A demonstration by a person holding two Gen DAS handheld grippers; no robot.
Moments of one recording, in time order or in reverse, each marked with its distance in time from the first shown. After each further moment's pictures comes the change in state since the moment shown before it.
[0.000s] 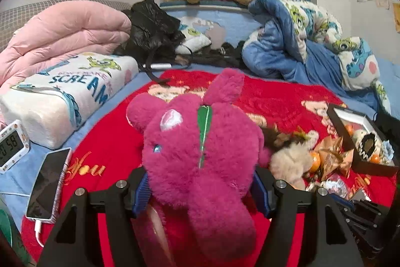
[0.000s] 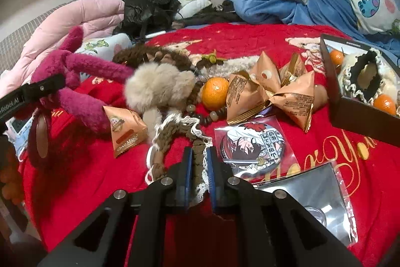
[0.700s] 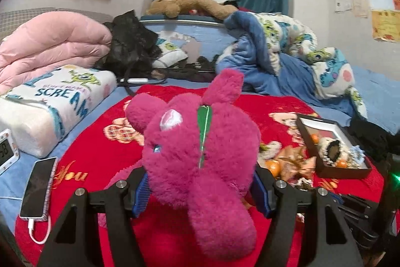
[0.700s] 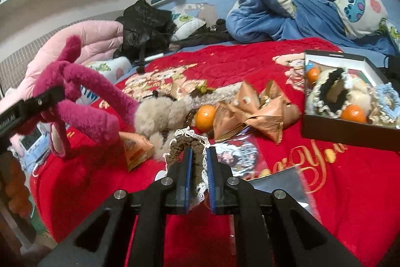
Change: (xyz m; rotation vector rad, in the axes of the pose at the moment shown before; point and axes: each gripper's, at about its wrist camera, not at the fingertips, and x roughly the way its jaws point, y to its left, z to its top) left arm -0.046 -0.037 0.007 0.024 -0.061 -0.153; right arm -0.052 -0.012 0.007 0.059 -0.106 0.005
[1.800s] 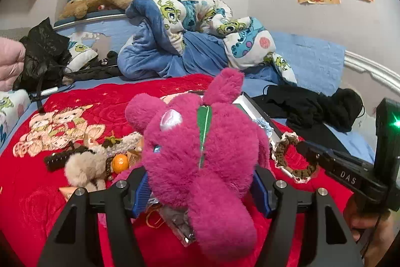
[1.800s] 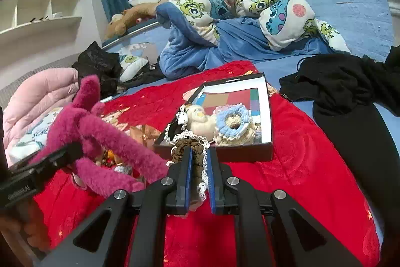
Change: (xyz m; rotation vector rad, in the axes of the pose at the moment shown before) left arm -0.005 -0.225 -0.018 0.207 0.094 -0.364; right arm -0.148 -0.153 0.007 0.155 -0.163 -0.212
